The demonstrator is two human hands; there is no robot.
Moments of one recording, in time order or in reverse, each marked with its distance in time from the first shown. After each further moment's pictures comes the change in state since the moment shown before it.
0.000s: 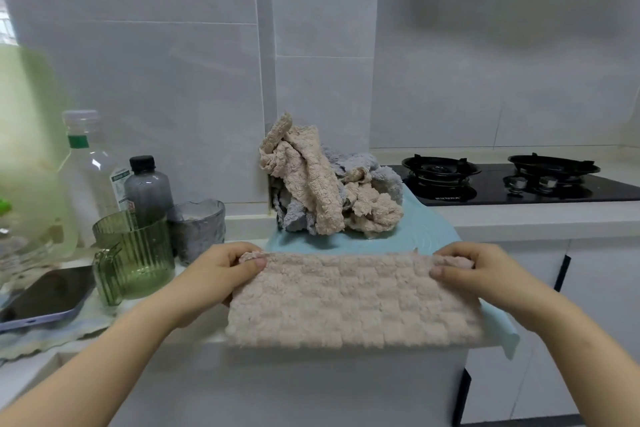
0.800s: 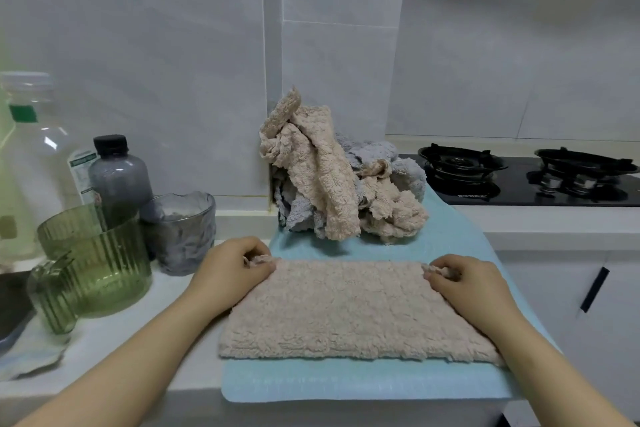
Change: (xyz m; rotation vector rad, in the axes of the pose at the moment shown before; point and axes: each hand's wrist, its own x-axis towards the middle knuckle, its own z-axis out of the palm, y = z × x) left_hand 0.078 -0.046 0.012 0.468 0.220 0.061; right_hand 0.086 0.048 0.049 -0.485 0.264 -0.006
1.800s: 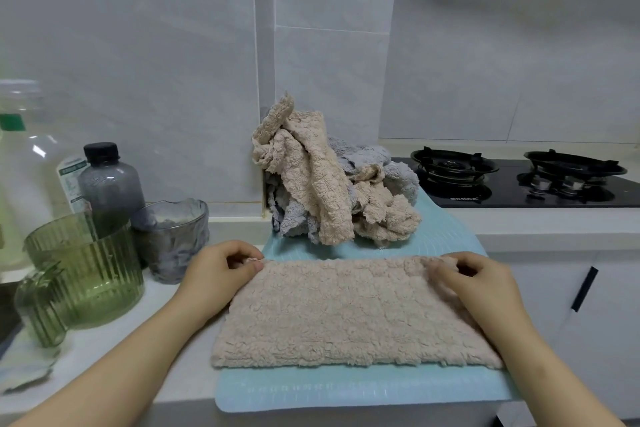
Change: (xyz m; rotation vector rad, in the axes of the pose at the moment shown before) left_hand 0.001 -0.003 0.000 -0.353 0.086 -0.084; right_hand -0.014 -0.008 -0.015 0.557 0.135 0.121
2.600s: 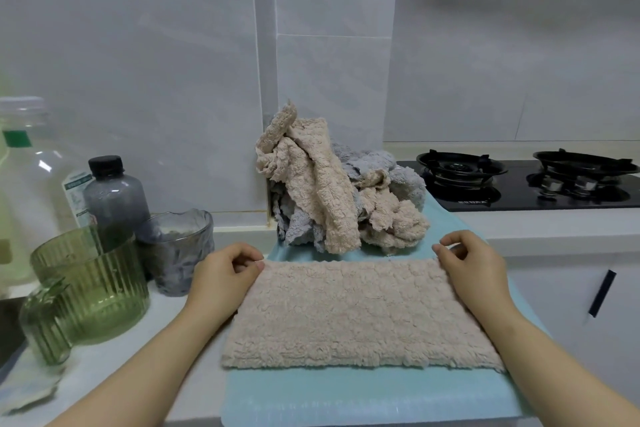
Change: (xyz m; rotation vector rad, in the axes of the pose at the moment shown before) left_hand 0.009 0.001 0.007 0.054 0.128 -0.038; right_hand 0.042 0.007 0.023 -0.193 0.106 -0.122
